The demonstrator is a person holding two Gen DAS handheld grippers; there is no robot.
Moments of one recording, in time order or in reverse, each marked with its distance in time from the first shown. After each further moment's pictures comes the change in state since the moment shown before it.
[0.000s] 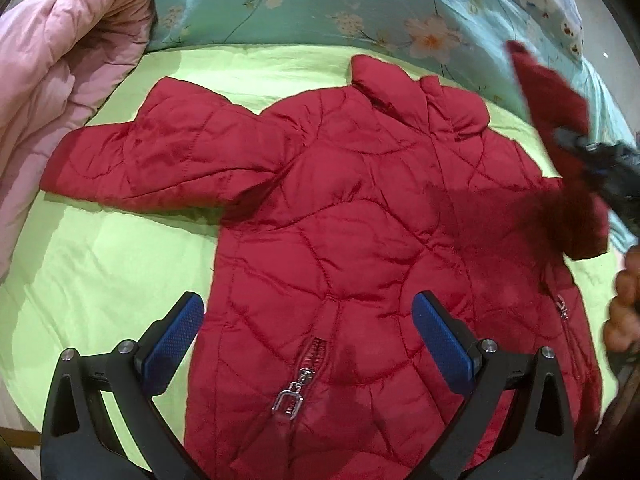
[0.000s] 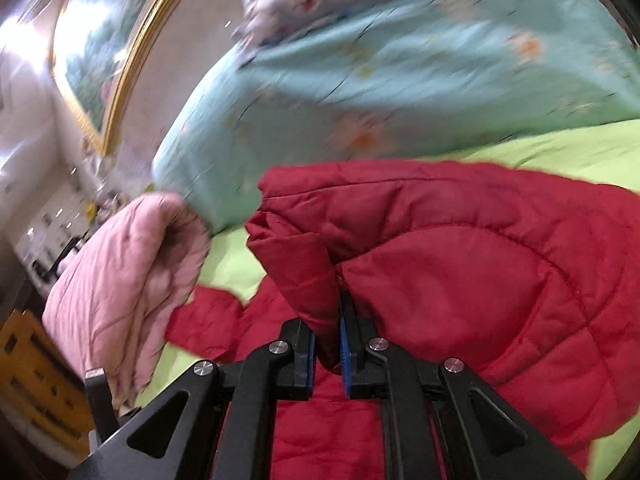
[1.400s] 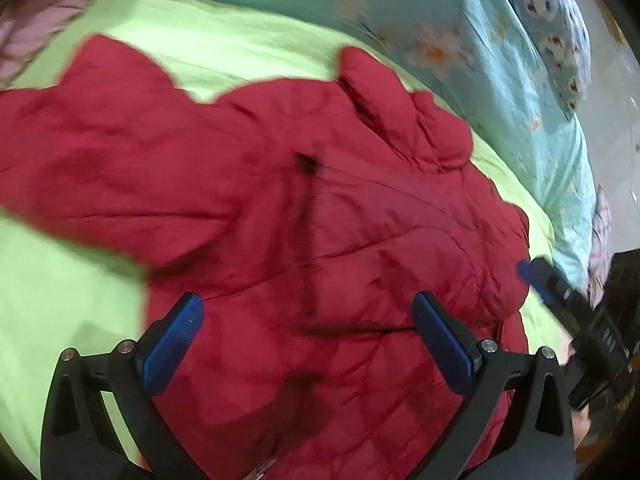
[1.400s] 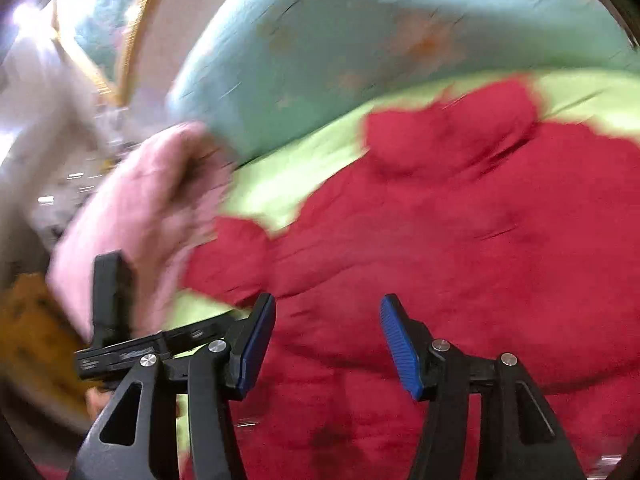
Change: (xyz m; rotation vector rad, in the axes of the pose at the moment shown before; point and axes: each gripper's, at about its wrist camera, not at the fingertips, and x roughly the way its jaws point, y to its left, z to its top) left arm 0.075 0.013 0.062 -0.105 0.128 -0.292; right arm 0.027 0.006 -0.040 -0.014 0.073 -0.094
